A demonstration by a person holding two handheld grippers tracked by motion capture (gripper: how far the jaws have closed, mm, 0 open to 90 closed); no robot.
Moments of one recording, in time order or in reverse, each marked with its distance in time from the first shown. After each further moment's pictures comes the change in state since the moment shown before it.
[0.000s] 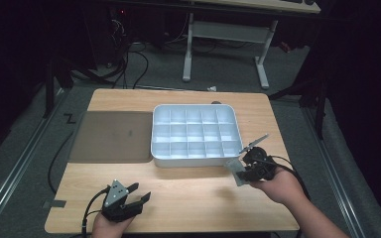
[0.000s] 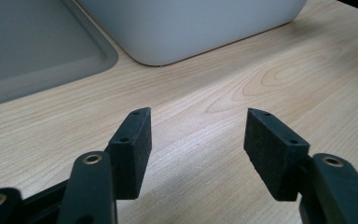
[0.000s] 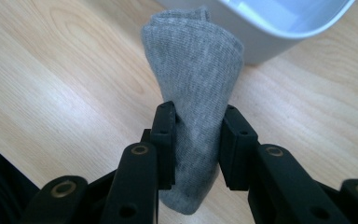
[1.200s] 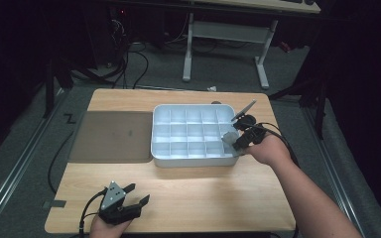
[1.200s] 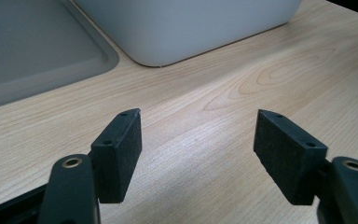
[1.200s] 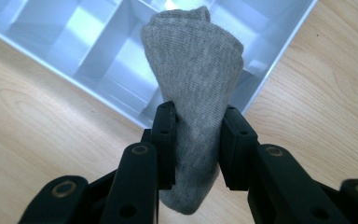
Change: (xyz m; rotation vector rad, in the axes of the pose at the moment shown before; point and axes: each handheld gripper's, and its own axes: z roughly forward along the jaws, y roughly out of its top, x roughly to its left) left arm 0.000 -0.002 -0.008 -0.013 -0.006 0.011; right arm -0.042 0.084 0.004 0.080 -0.073 0.066
